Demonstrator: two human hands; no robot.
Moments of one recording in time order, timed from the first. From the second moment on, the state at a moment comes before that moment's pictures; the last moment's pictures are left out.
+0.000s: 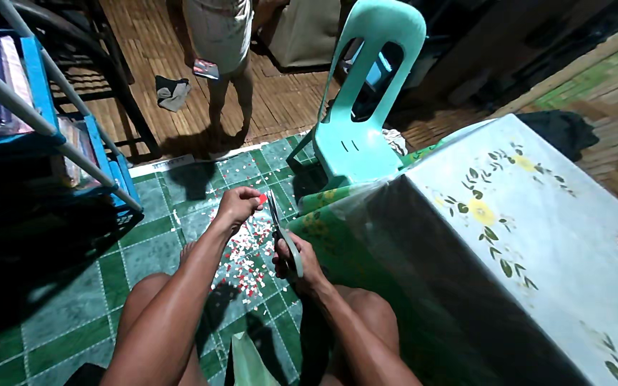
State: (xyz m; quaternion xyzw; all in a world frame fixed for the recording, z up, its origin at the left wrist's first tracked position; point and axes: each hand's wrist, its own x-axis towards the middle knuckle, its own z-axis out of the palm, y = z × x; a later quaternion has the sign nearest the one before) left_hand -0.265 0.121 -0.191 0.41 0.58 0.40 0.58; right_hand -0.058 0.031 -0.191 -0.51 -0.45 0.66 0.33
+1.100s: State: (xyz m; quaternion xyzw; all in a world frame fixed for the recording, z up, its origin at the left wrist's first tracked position) left_hand -0.264 0.126 -0.176 0.37 0.58 0.39 0.61; right_hand -0.064 0.032 -0.185 -0.53 -0.50 0.61 0.32
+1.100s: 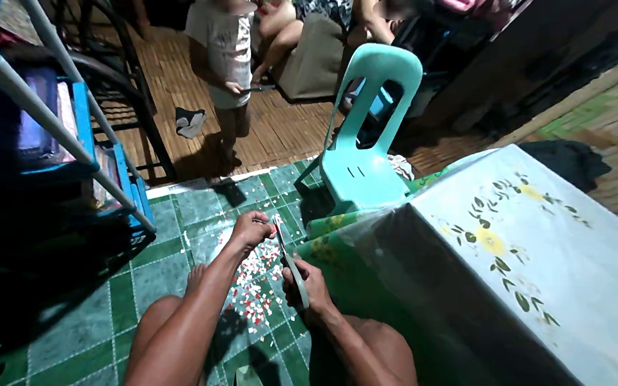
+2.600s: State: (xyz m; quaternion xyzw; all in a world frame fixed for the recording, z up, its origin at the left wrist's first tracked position) left_hand -0.262 0.122 -0.176 0.35 0.55 0.46 0.60; right_hand -0.056 0.029 -0.188 -0.48 -0.53 0.62 0.33
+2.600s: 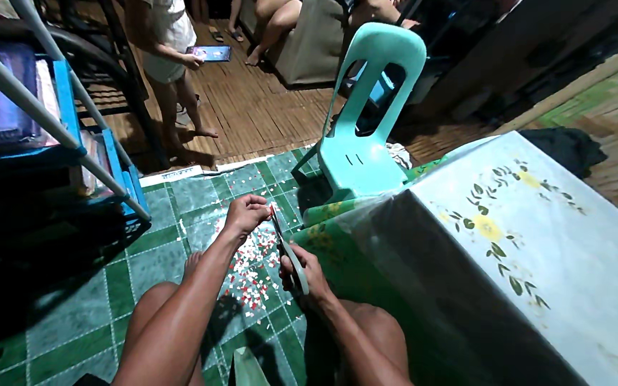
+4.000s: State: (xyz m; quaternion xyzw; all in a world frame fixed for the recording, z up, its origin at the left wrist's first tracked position) left_hand -0.263 0.122 -0.182 0.38 0.61 0.40 0.57; right_hand -0.058 0.027 -0.188 -0.49 -0.49 0.64 0.32
